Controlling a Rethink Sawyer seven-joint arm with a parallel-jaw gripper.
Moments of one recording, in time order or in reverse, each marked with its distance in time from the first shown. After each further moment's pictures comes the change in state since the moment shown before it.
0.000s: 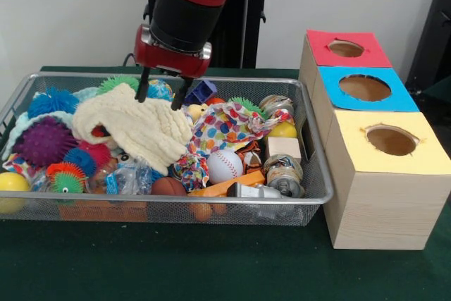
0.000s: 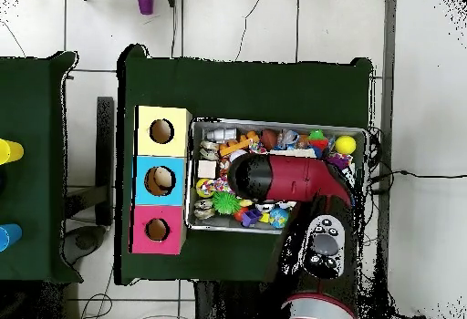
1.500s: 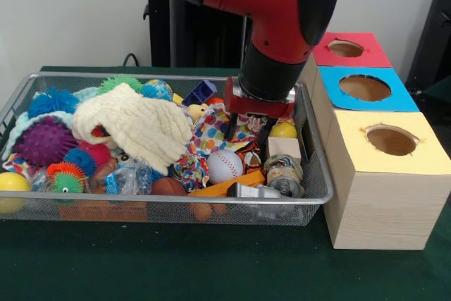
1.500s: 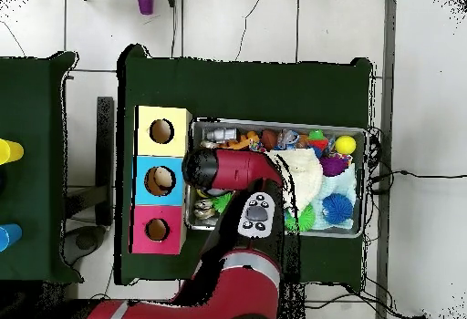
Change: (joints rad) arm 0.162 0.177 0.000 -0.049 0.228 0.000 0.003
